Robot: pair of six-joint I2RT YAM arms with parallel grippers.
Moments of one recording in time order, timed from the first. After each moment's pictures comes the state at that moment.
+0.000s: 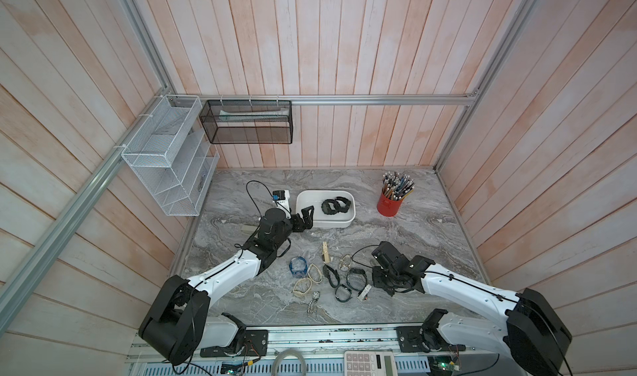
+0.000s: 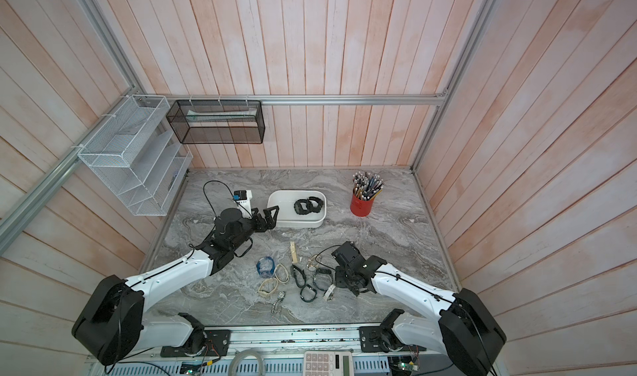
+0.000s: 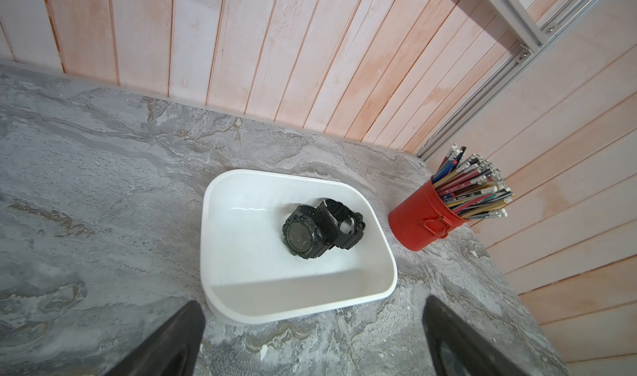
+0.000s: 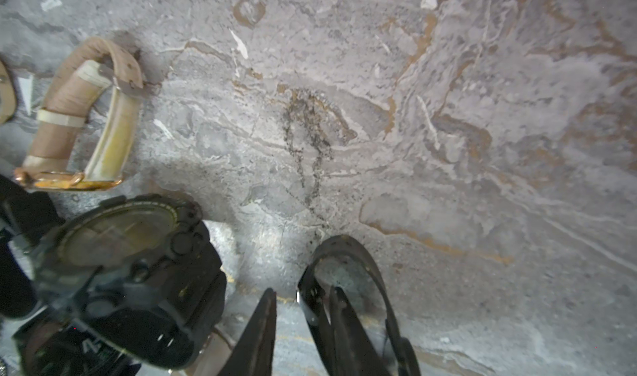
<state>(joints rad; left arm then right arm) -0.52 1.34 0.69 0.37 -0.04 -0.48 0.74 1.17 0.55 -0.61 0.09 0.72</state>
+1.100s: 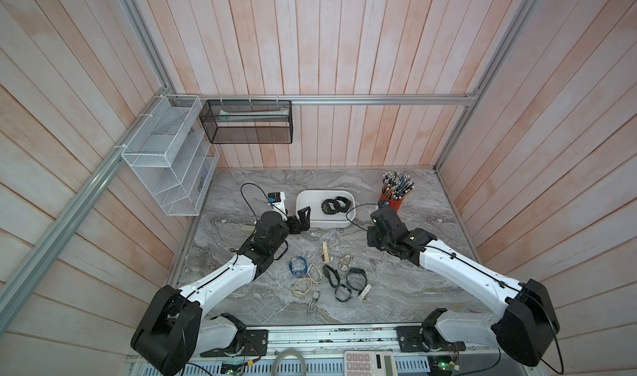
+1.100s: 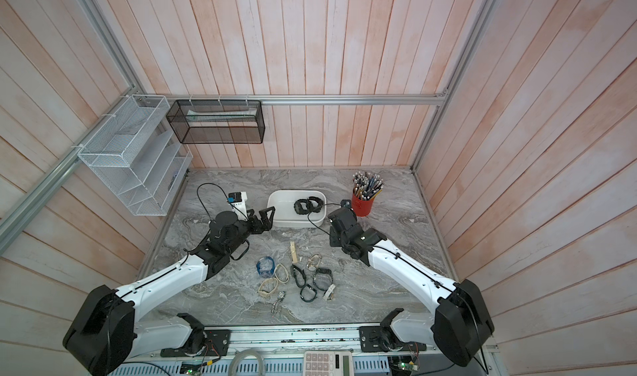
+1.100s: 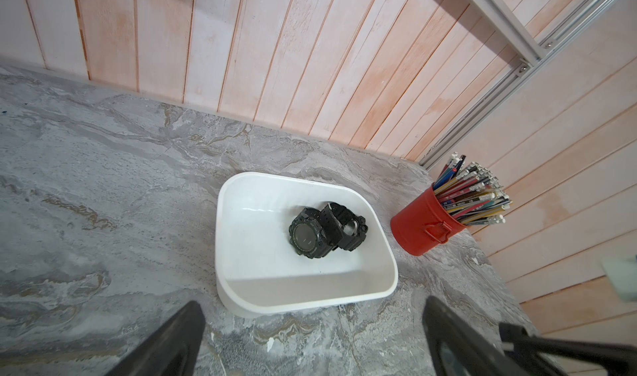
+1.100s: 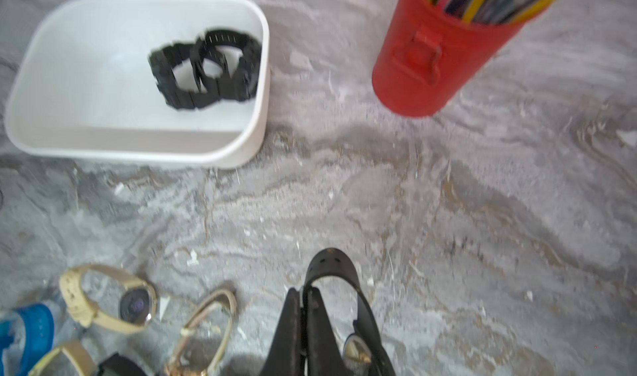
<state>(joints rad) -0.52 1.25 0.65 0.32 -0.07 -0.49 0.64 1.30 0.94 -0.48 0.33 0.48</state>
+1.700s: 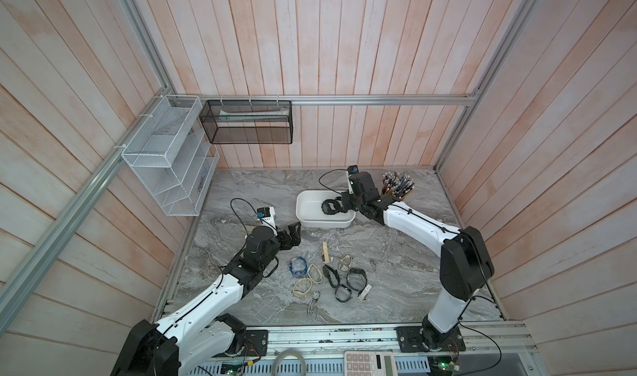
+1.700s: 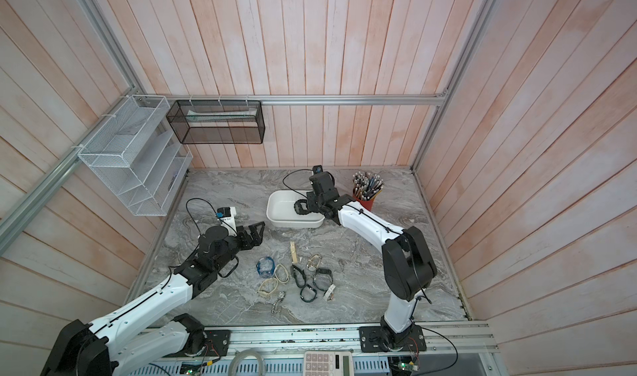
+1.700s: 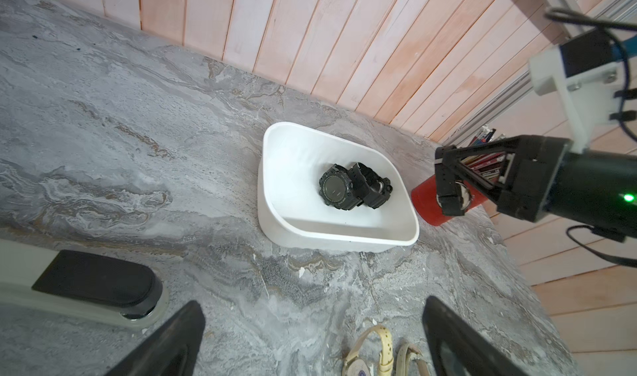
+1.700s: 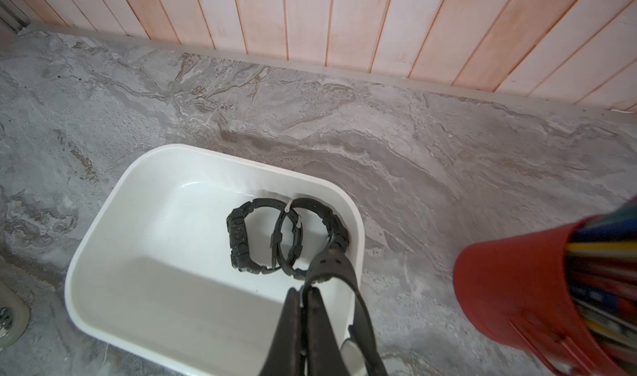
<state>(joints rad) -0.52 1.02 0.51 0.14 -0.11 -0.55 0.59 1.81 1.40 -0.27 0.22 0.22</state>
